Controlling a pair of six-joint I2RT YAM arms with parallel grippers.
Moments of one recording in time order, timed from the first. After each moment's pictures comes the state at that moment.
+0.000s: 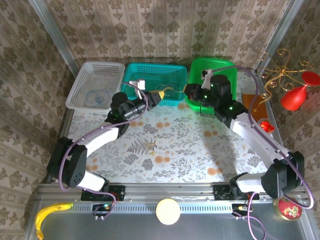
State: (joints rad) left arm -0.52 1.47 0.85 0.74 0.60 -0.74; right arm 0.37 1.34 1.17 -0.15 -0.27 0.71
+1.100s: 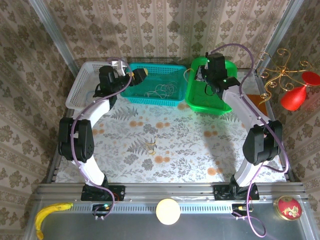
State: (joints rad) left arm -0.22 1.75 1.27 0.29 0.62 -0.58; right arm 0.24 1.72 1.57 -0.35 0.10 0.36
